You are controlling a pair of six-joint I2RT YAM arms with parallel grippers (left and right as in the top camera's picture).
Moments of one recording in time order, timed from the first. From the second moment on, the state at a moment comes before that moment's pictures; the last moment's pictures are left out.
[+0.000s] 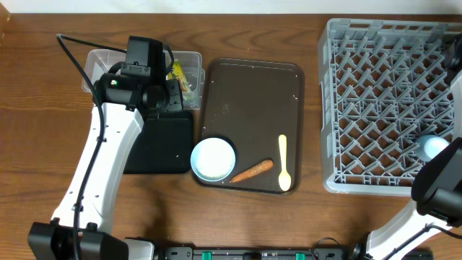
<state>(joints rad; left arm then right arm) -0.15 1.53 1.42 -1.02 0.01 -0.27 -0.39 1.96 1.71 -0.12 0.87 -1.01</state>
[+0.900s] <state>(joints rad) -0.15 1.53 1.42 -1.02 0.01 -0.27 -0.28 1.98 1.74 -0.65 0.90 -0.43</state>
